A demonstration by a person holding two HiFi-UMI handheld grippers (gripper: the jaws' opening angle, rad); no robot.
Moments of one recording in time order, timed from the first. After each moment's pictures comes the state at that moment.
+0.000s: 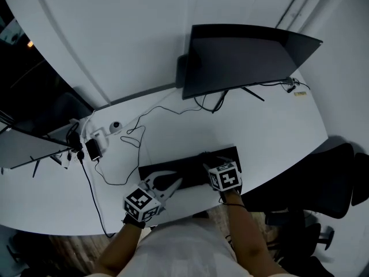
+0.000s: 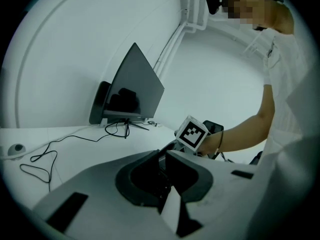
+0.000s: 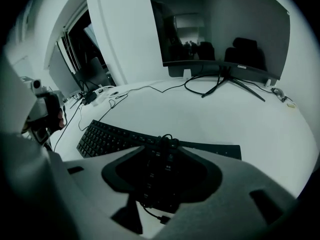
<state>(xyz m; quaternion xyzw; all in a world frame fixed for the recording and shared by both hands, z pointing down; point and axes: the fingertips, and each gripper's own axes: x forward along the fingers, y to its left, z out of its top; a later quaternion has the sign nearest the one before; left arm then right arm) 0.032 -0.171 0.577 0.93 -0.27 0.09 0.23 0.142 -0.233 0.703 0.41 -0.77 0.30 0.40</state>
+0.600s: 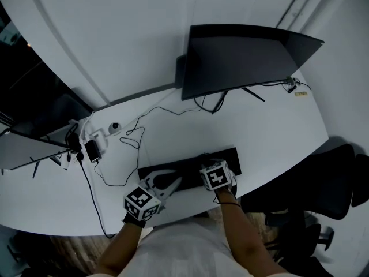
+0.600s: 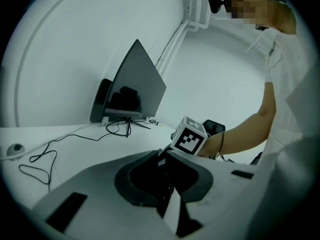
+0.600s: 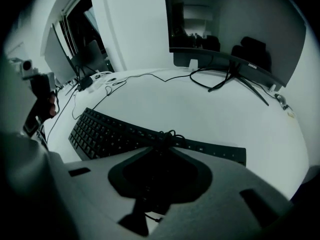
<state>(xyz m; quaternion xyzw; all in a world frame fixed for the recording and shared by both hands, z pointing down) 0.034 -0.181 0.584 0.93 -0.27 0.10 0.24 0.126 -0.231 0.721 0.39 -0.74 0.29 0.46</state>
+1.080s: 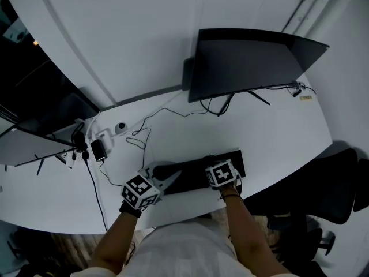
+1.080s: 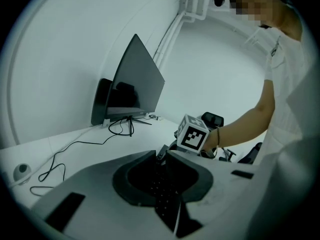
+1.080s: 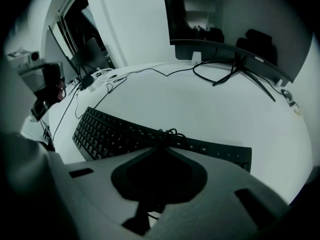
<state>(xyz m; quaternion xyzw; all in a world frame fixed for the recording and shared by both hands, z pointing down) 0.015 -0.205 0.583 0.93 -0.25 0.15 0.22 0.133 -0.237 0.730 0.37 -0.73 0.31 0.48</state>
